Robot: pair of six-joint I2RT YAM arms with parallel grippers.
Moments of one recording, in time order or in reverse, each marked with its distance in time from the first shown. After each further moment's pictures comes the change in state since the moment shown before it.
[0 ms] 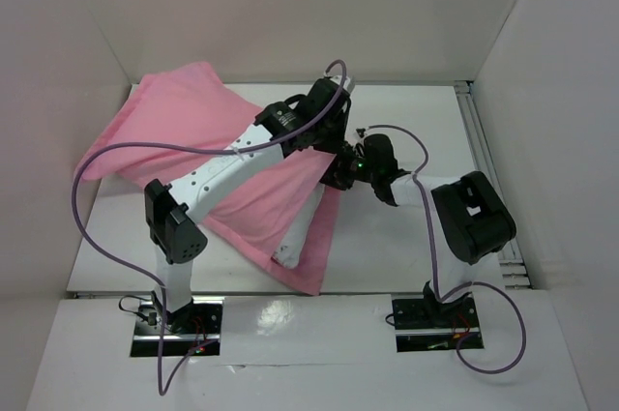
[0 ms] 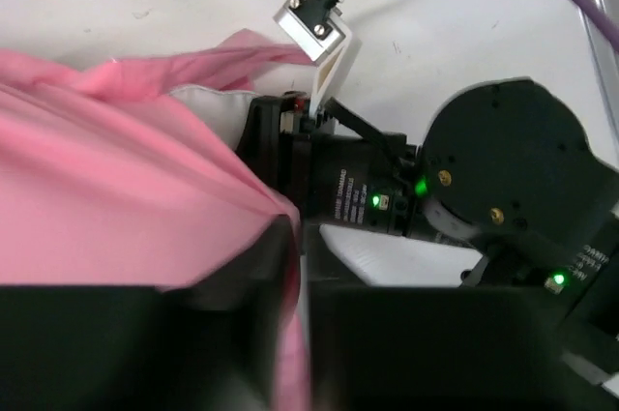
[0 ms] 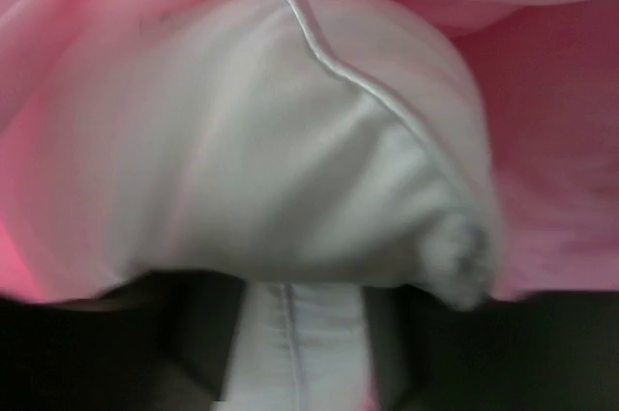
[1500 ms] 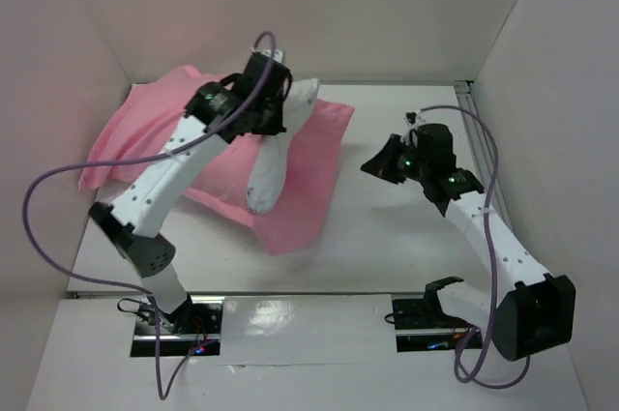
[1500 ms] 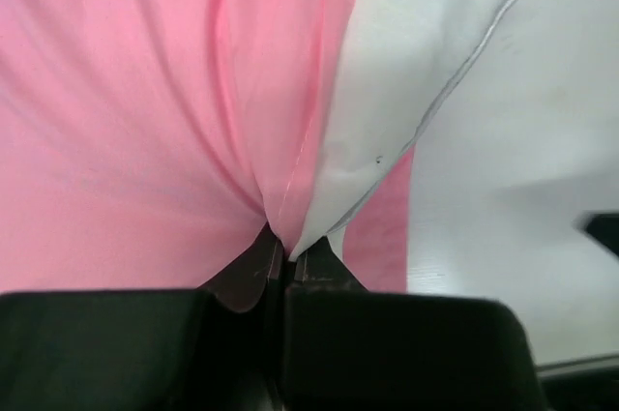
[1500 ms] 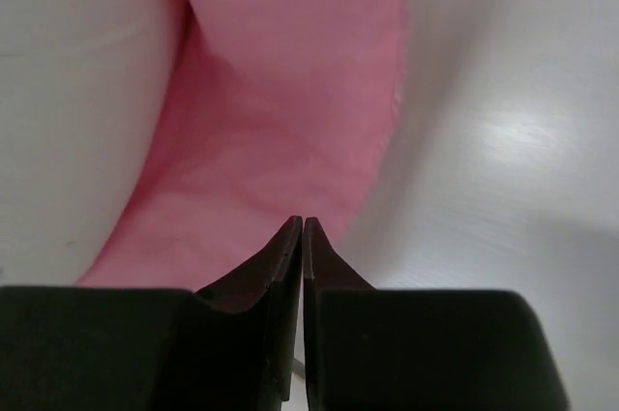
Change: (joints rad) left arm 0.136 -0.141 0.040 -0.314 -0.216 -0.002; right arm -0.236 -0.626 0.056 -0.827 0.103 -0.455
